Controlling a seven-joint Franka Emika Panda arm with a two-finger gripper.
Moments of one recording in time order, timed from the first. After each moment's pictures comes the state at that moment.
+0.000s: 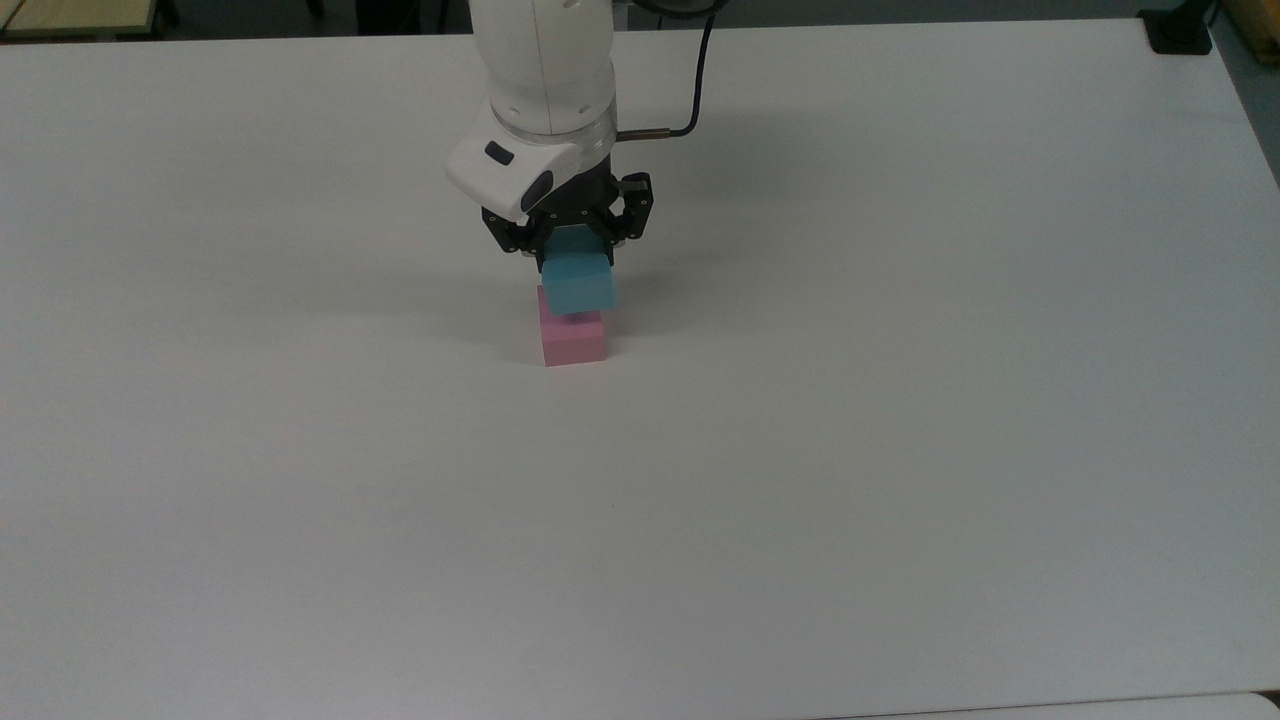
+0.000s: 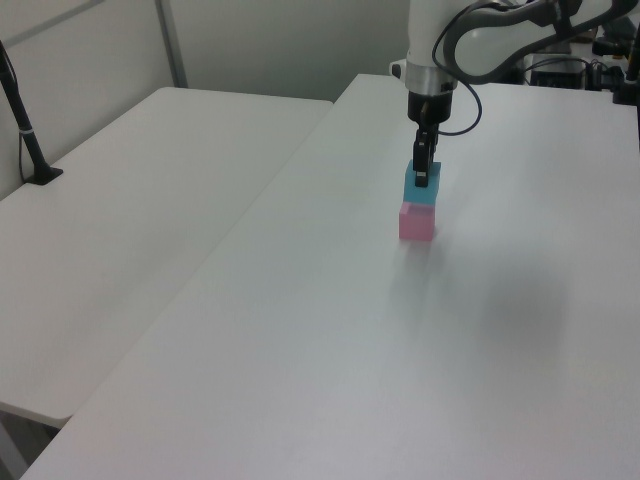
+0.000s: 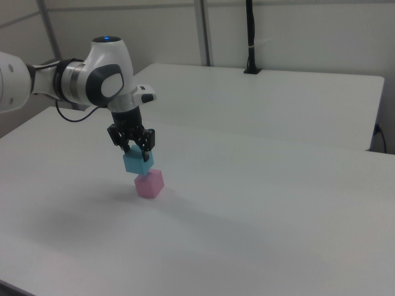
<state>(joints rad) 0.19 0.23 -0.12 -1.77 0.04 2.04 -0.09</state>
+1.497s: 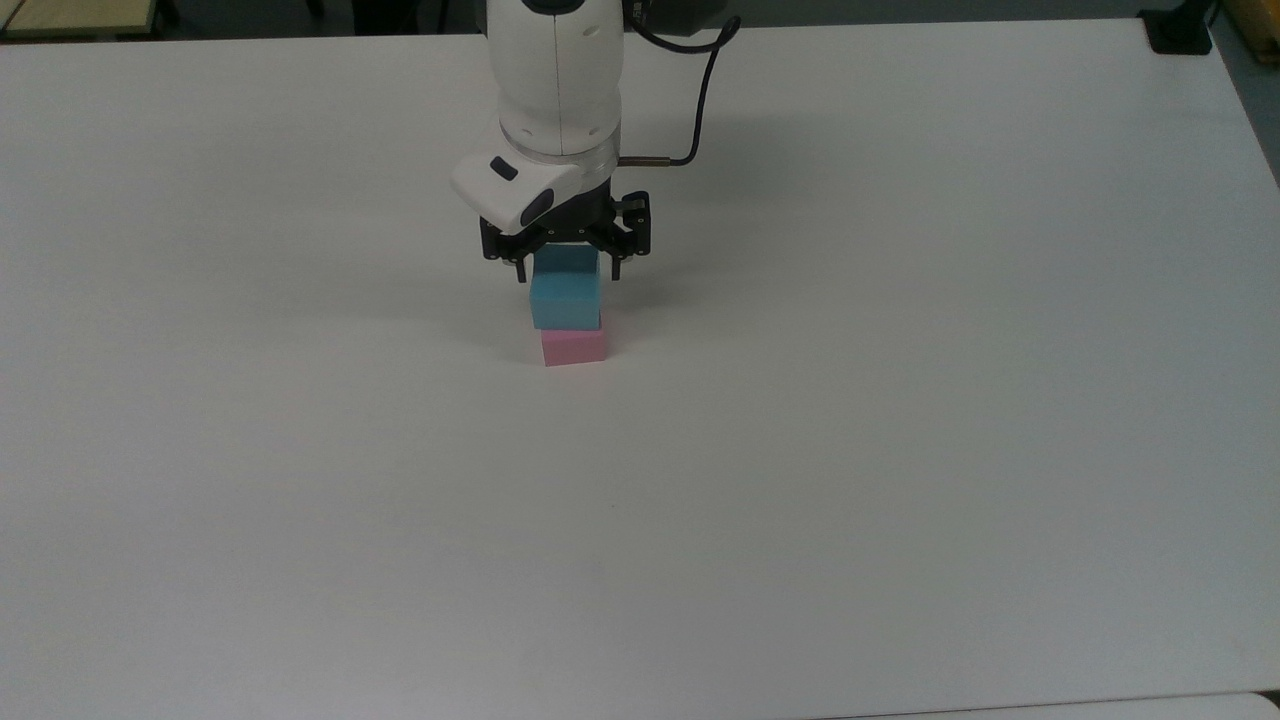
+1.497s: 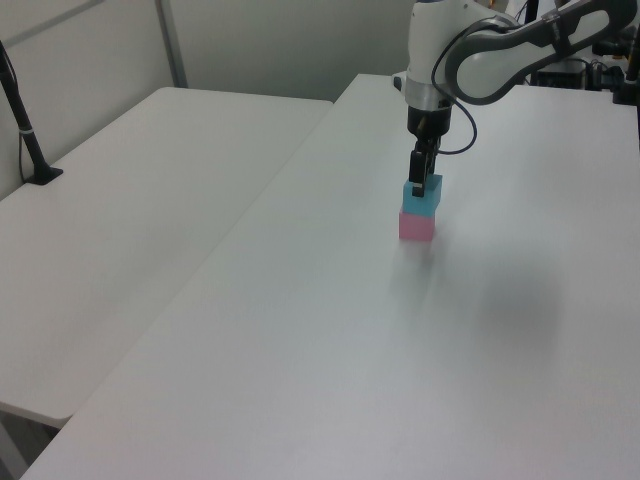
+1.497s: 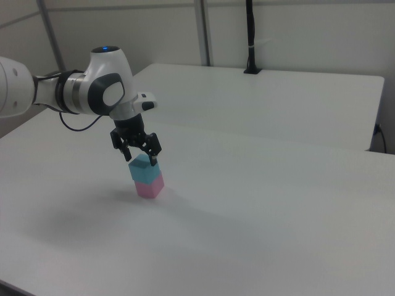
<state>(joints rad) 0.19 0.25 -0.12 -1.82 -0.02 2.12 0.01</state>
